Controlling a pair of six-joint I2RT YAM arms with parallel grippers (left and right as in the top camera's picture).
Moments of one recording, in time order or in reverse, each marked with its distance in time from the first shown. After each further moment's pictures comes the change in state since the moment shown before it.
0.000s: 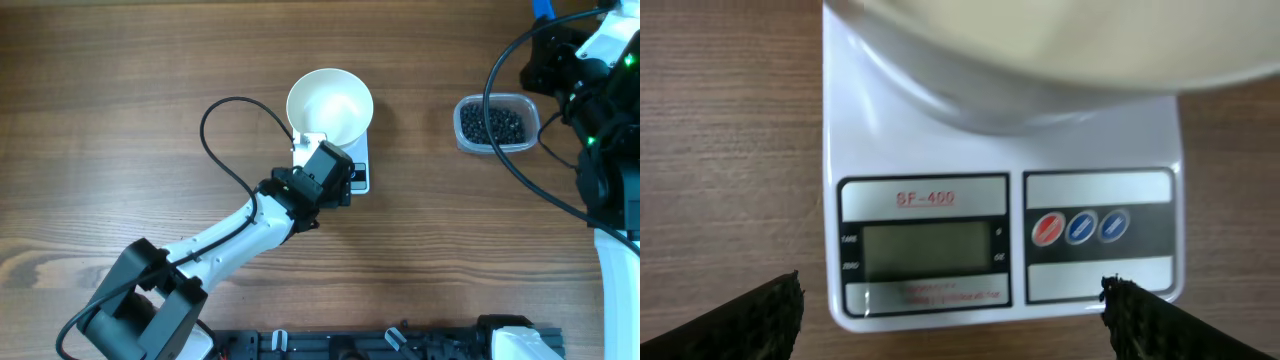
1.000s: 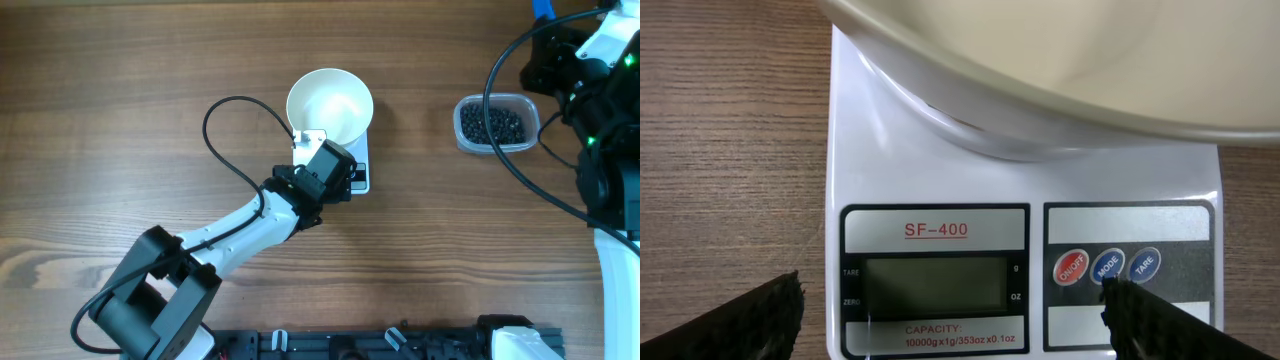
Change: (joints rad) left arm 0.005 0.058 0.000 0.054 -0.045 -0.008; right arm 0.000 0.000 0.000 0.000 0.000 0.000
